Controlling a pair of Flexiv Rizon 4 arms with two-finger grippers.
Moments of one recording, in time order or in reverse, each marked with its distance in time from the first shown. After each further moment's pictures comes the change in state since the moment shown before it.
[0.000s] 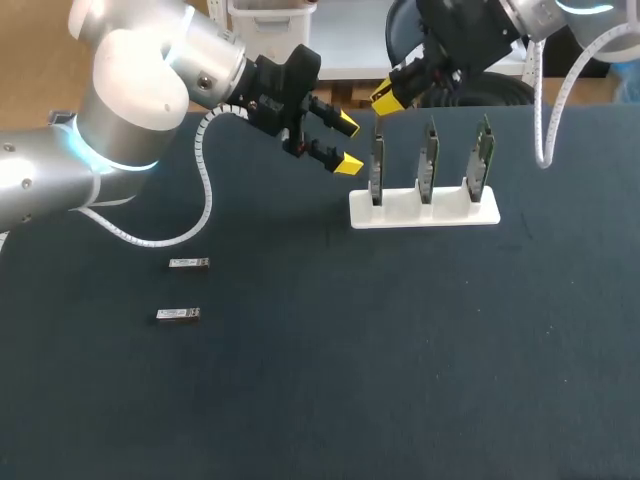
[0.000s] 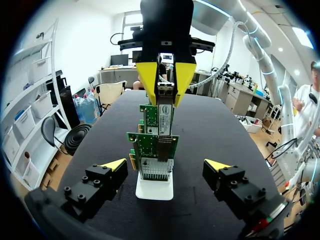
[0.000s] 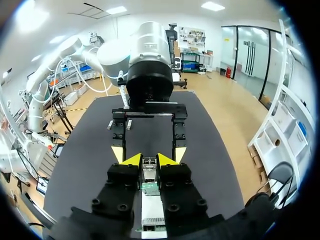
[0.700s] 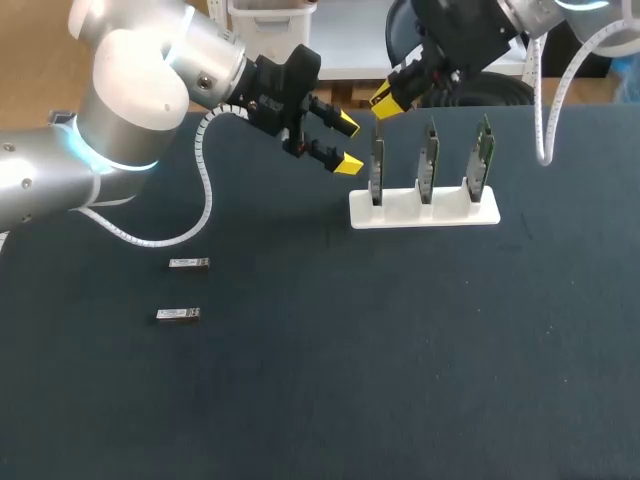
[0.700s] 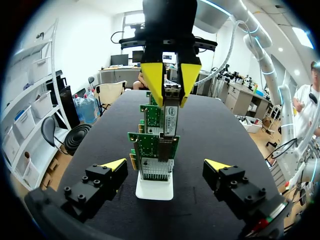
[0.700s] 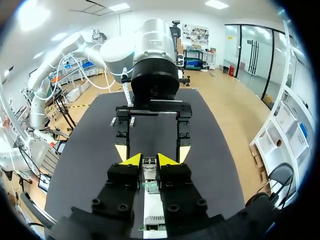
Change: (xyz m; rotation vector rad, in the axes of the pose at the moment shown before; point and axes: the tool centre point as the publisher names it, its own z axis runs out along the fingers) left arm 0.000 0.000 0.000 0.000 0.000 0.000; right arm 0.002 0.006 0.004 -0.026 0.037 0.000
